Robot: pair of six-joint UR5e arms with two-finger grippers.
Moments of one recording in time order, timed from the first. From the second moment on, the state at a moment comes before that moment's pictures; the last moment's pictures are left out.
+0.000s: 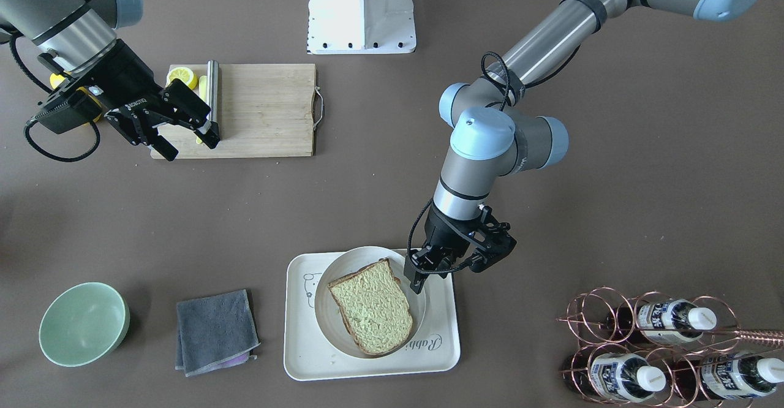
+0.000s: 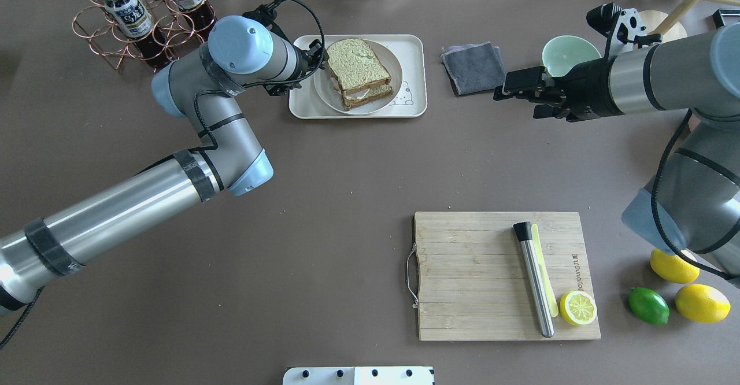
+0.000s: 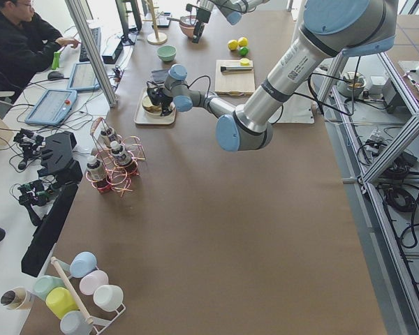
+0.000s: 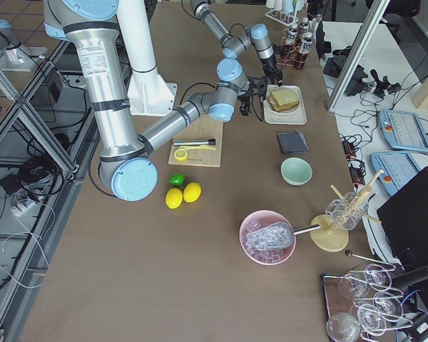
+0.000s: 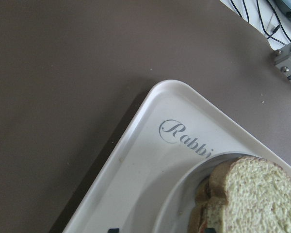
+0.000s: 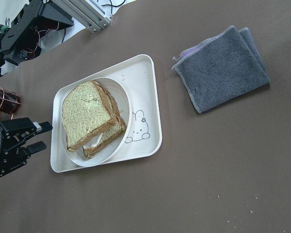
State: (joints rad) left arm -0.73 -2.40 -1.13 -2.25 -1.72 -1.73; right arm 0.87 -1.34 1.92 -0.89 2.04 1.39
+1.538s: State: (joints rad) left arm -1.04 -1.91 -1.90 -1.78 -1.94 -1.07; right arm 1.19 -1.43 1.91 -1.37 2.05 0.69
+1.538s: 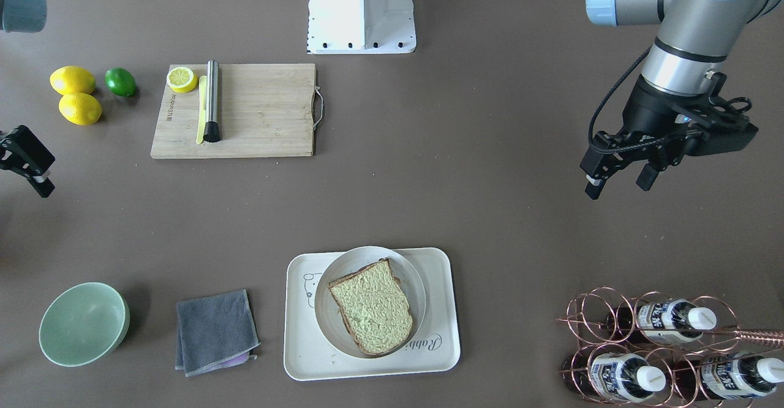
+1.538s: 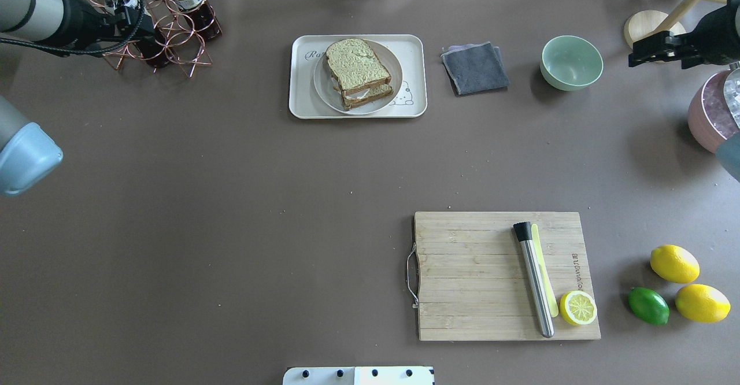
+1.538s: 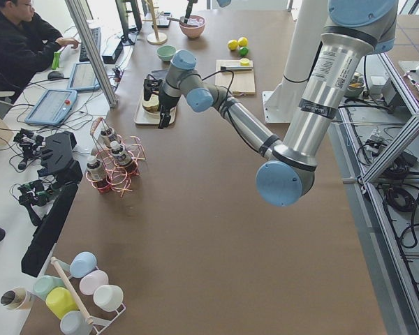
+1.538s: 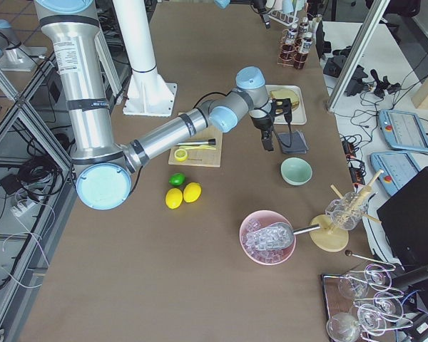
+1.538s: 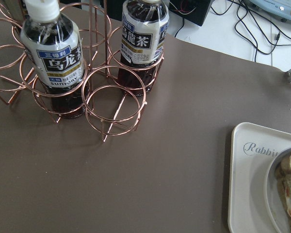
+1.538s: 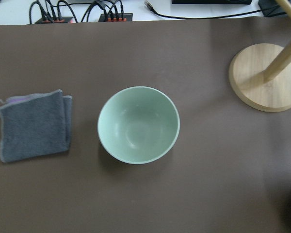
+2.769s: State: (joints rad) left arm -1.59 -1.63 -1.87 -1.40 -2.34 -0.06; right arm 1.68 -1.64 1.76 -1.77 2.30 -0.23
